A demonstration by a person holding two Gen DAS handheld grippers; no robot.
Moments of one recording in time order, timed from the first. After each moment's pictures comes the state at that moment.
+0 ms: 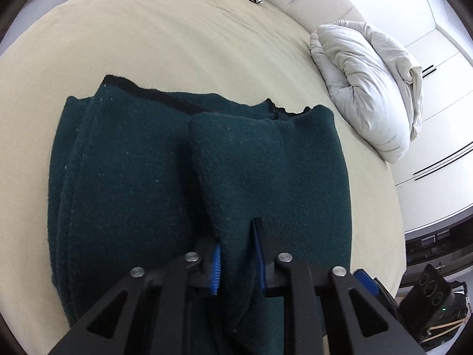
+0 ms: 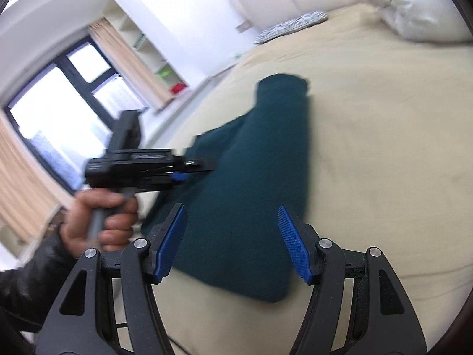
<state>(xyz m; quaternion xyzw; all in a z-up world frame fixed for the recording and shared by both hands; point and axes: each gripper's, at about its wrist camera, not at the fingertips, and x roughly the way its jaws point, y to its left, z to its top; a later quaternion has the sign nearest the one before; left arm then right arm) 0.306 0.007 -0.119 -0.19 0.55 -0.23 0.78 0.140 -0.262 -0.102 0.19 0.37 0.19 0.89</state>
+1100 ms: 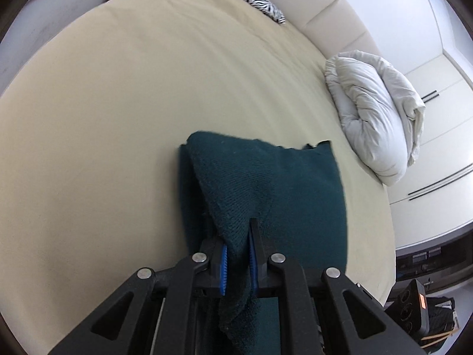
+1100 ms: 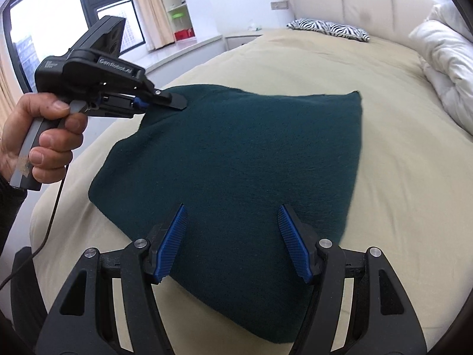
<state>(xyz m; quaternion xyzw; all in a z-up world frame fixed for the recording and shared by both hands) 0.332 0.109 -0.112 -0.23 0.54 -0.21 0.78 0.200 -0.123 -0.109 0.00 0.42 0.22 0.88</state>
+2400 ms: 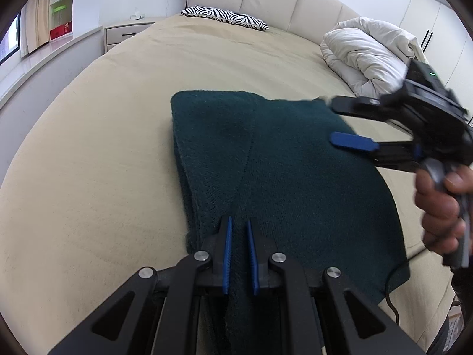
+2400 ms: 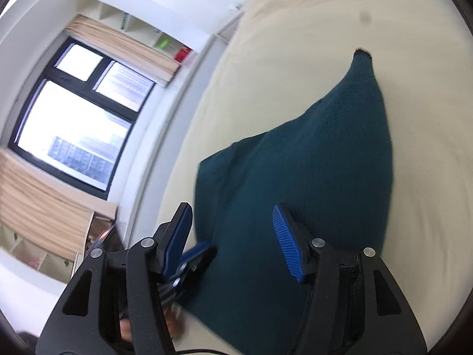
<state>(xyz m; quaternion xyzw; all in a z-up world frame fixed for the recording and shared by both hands) 0.246 0.058 -0.123 -0.06 0.46 -0.15 0.87 0.368 -0.175 -0.125 0.31 0.50 0.28 0.76</state>
